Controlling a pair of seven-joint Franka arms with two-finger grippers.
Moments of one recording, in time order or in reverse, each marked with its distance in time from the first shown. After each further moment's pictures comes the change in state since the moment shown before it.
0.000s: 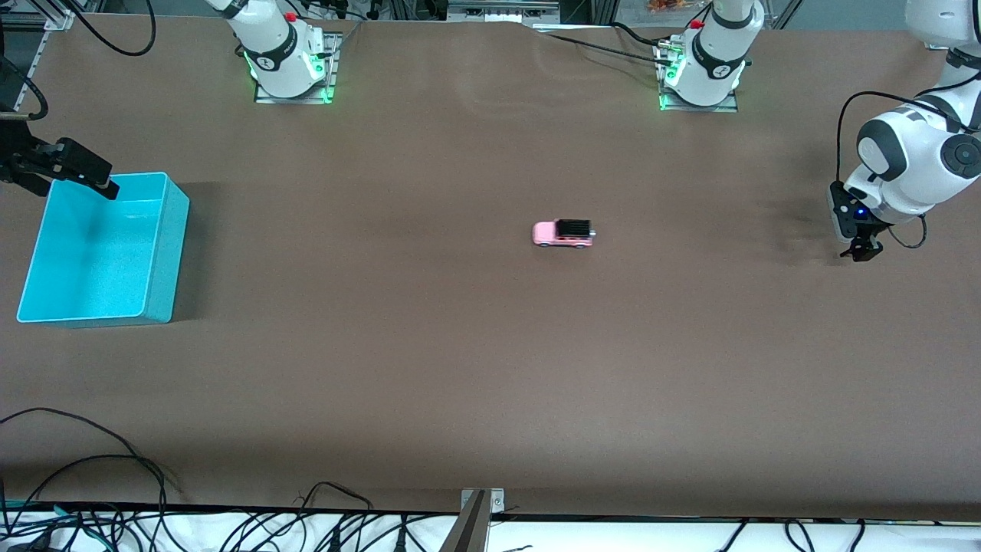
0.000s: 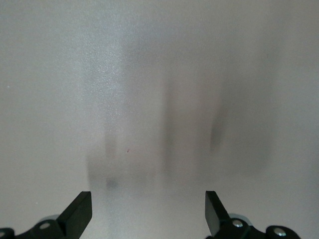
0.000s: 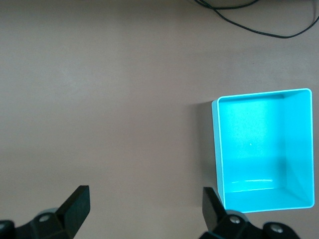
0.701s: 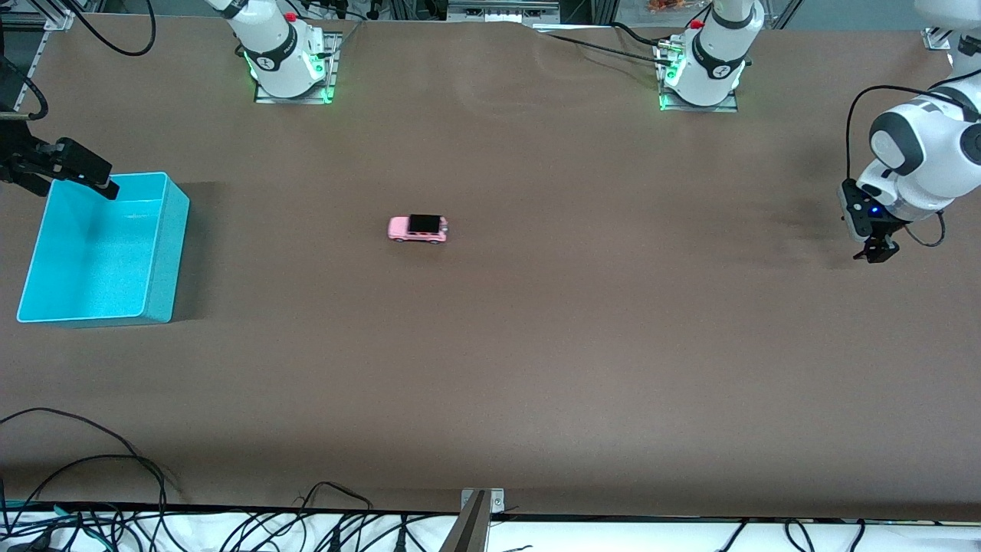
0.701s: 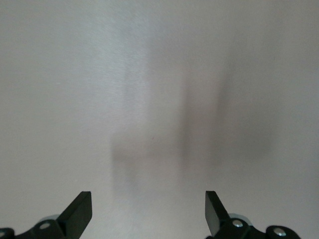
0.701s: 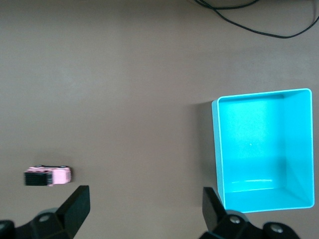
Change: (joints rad) left arm 0.000 -0.078 0.000 0.014 0.000 -0.044 -0.003; right arm 0.000 0.000 0.000 0.000 0.000 0.000 0.000
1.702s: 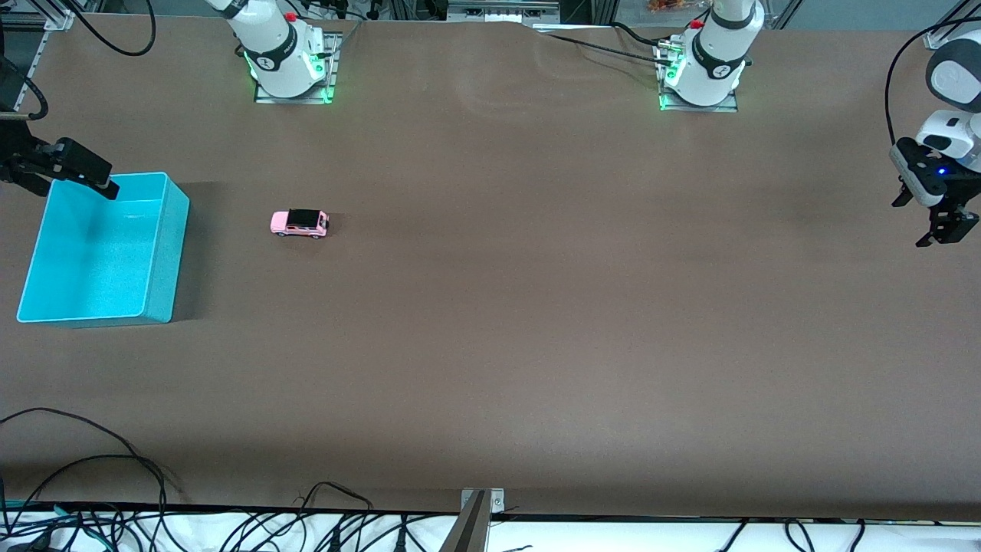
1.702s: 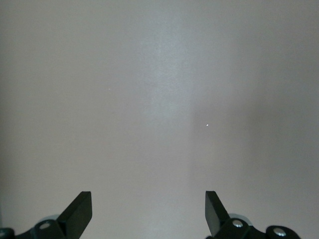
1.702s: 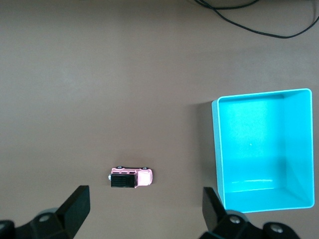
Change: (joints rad) left arm -0.002 -0.338 -0.018 0.002 0.000 -0.129 0.000; right arm 0.000 0.000 0.000 0.000 0.000 0.000 0.000
